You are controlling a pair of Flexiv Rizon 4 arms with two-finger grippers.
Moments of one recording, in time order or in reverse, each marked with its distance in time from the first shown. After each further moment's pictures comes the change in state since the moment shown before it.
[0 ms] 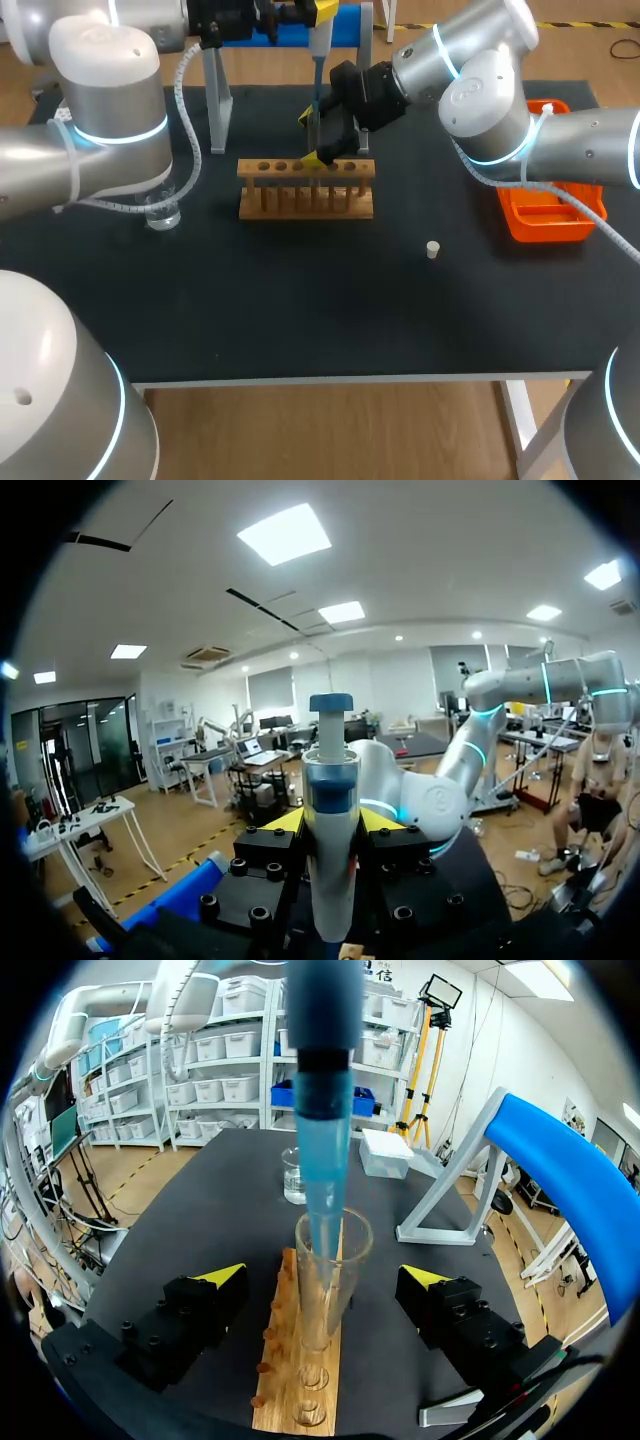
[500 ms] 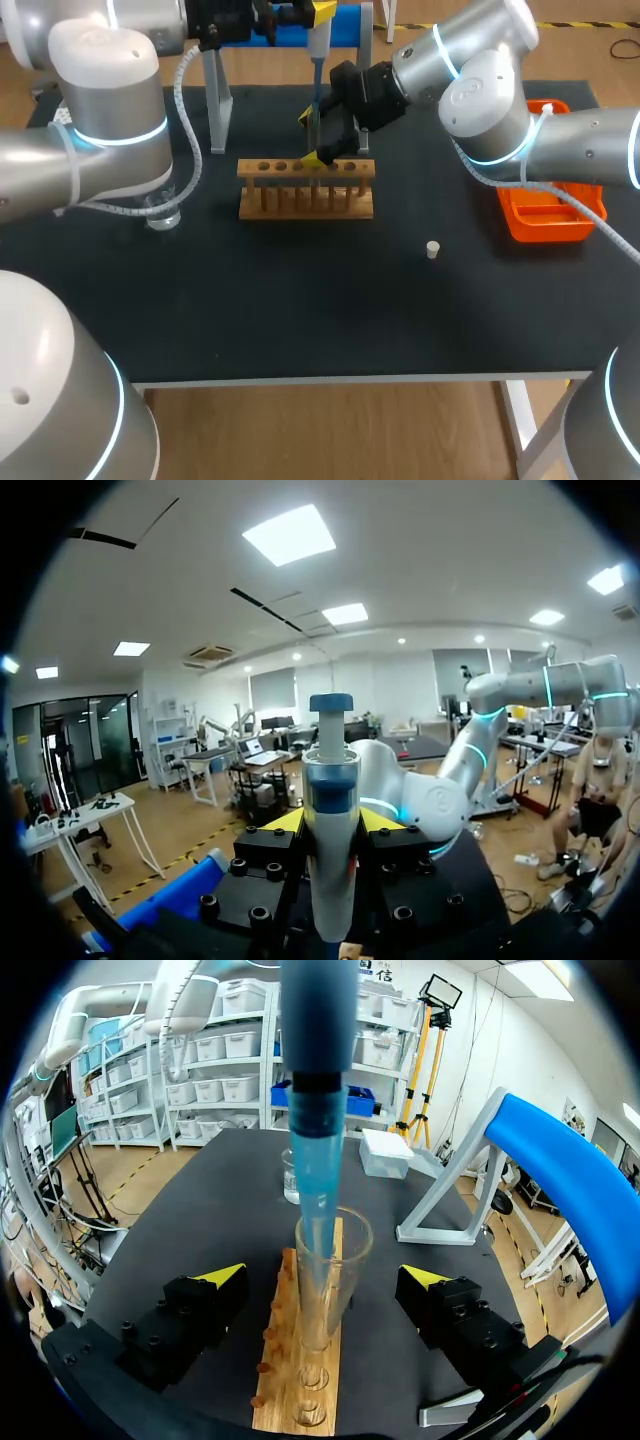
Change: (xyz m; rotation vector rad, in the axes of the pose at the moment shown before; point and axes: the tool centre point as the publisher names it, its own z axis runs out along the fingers) left arm -0.002 0.003 -0.001 0.009 -0.006 -0.018; right arm 0.000 0.000 0.000 0.000 0.000 0.000
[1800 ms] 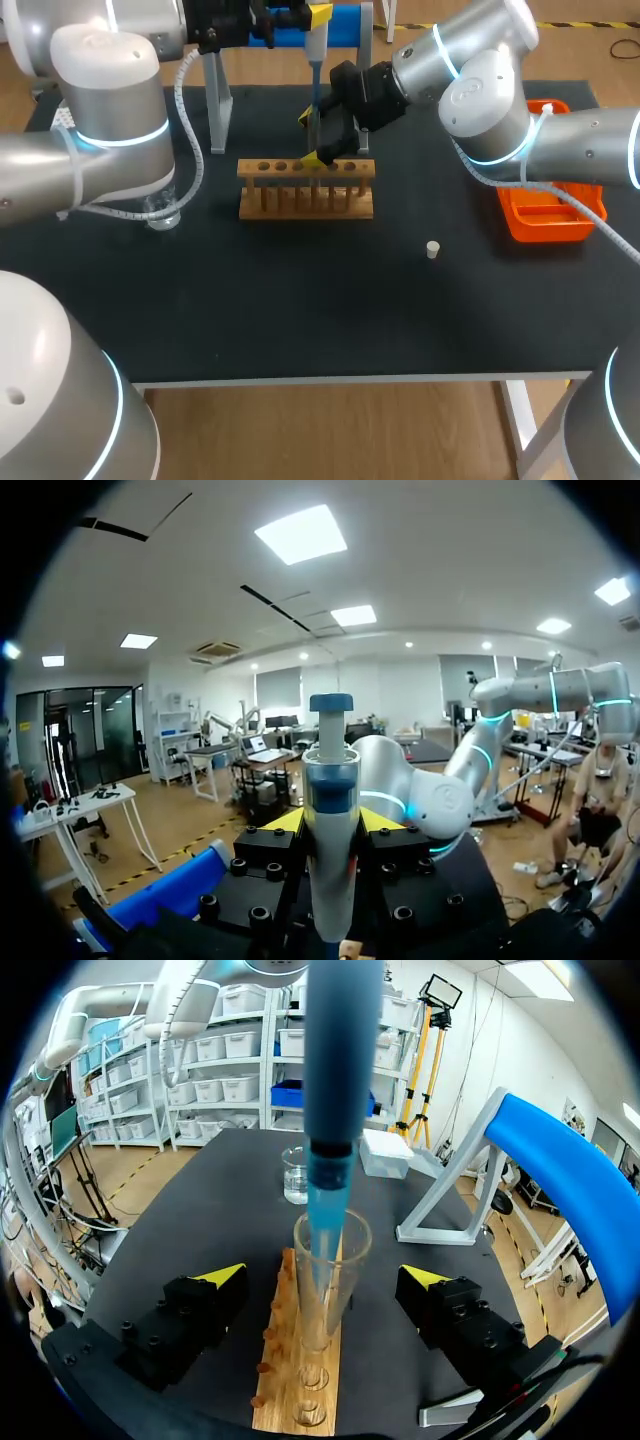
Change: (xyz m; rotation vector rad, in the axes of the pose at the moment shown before) left arm -0.010 0.012 -0.001 0.005 -0.018 -0.040; right arm 0.000 0.000 0.000 0.000 0.000 0.000
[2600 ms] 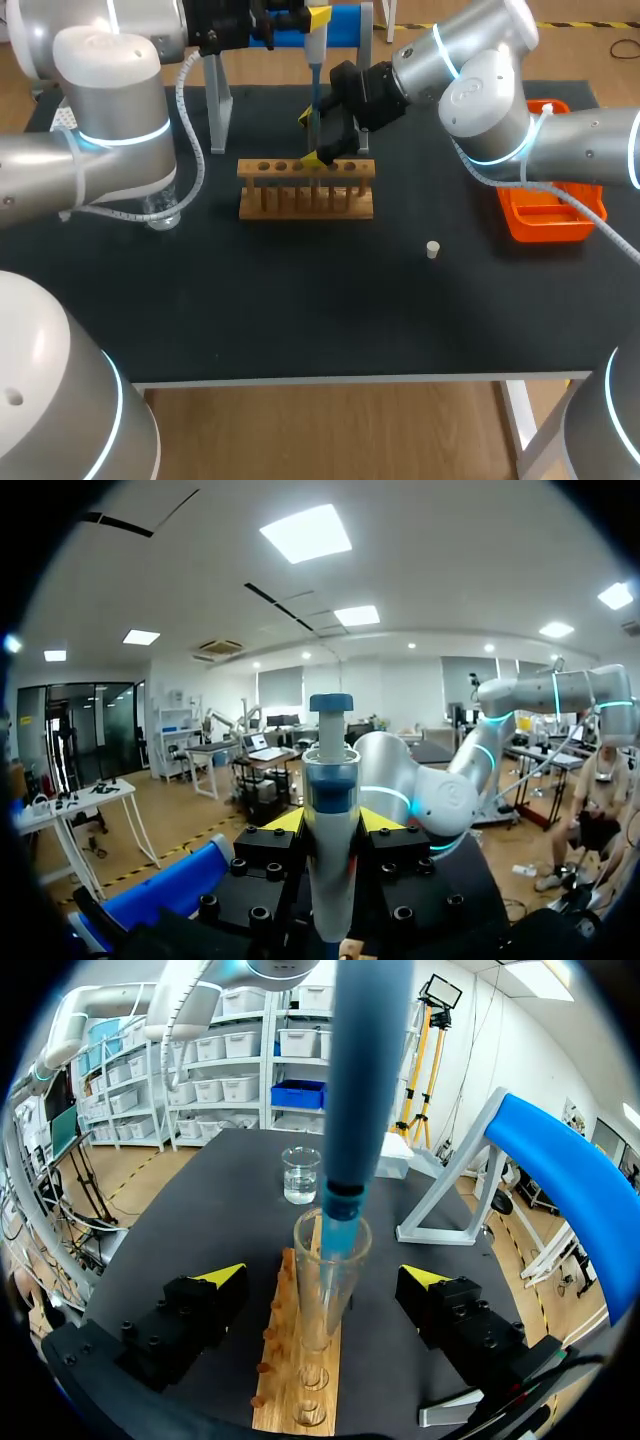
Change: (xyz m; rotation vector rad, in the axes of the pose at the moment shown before) left arm -0.006 0.008 0.002 0.000 -0.004 -0.019; right arm 0.000 0.000 0.000 0.000 0.000 0.000
